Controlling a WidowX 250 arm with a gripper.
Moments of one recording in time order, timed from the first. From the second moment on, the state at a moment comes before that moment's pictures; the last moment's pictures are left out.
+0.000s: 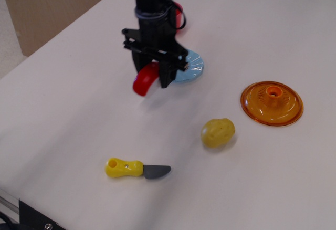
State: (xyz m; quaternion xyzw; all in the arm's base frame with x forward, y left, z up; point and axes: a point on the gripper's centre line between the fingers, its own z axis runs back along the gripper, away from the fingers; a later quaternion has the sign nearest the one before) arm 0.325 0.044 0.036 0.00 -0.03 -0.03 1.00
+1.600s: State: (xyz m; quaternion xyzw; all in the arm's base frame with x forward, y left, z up) arm 0.350 0.036 0.067 0.01 -0.03 0.04 1.00
